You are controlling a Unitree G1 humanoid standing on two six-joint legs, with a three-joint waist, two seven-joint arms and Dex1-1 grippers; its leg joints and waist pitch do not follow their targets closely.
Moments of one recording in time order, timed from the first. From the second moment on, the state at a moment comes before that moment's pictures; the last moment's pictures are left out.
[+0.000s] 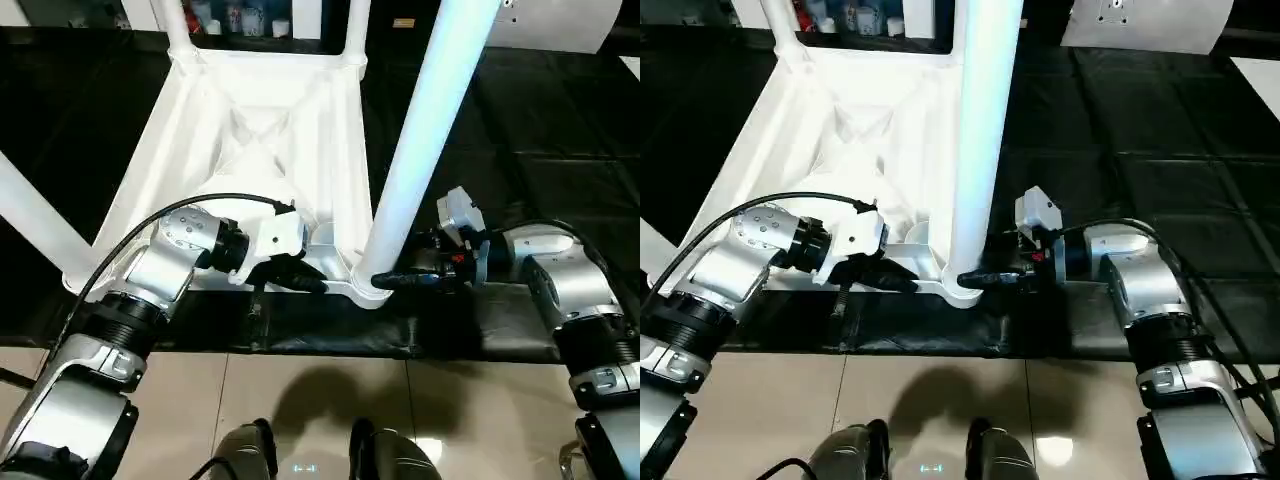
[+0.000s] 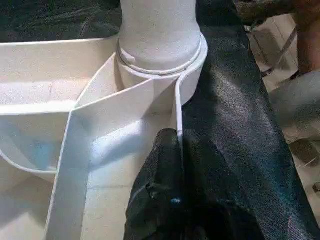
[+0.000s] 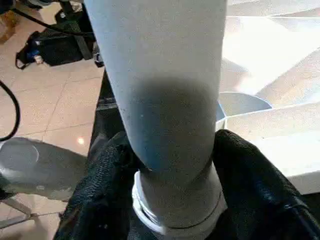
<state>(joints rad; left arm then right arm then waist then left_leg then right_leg) -0.71 0.43 -0.33 0.49 0.00 0.01 -1.38 -0.64 -0.46 0.13 0.53 0.24 0.08 1.46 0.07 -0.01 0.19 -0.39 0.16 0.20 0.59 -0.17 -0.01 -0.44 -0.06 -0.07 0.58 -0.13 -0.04</state>
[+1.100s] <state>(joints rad) -0.92 0.14 -0.22 0.81 0.11 0.23 -0.76 -0.64 0.03 -0.12 0.38 0.05 0.39 0.23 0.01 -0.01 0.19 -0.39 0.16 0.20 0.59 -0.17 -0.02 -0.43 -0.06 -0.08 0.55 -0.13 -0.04</state>
